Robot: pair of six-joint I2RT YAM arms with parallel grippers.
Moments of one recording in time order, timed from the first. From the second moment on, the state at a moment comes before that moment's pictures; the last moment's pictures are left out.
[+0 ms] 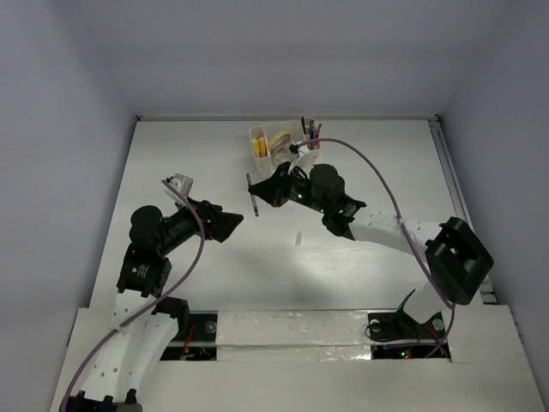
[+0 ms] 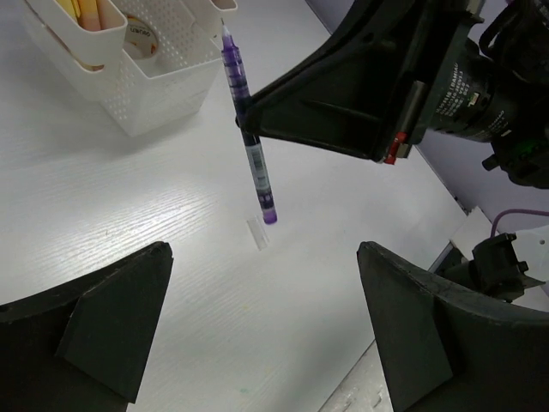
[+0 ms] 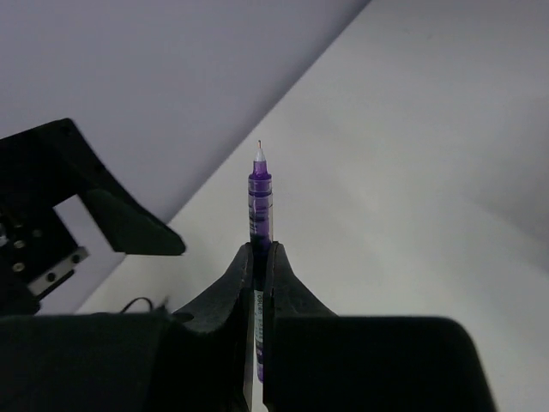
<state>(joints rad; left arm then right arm) -0.17 0.56 0.56 -0.15 0.60 -0.44 0.81 1.56 1.02 0.51 -0.24 0.56</state>
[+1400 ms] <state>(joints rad) -0.17 0.54 0.56 -0.15 0.60 -0.45 0.88 1.30 0.92 0.36 -0.02 0.66</state>
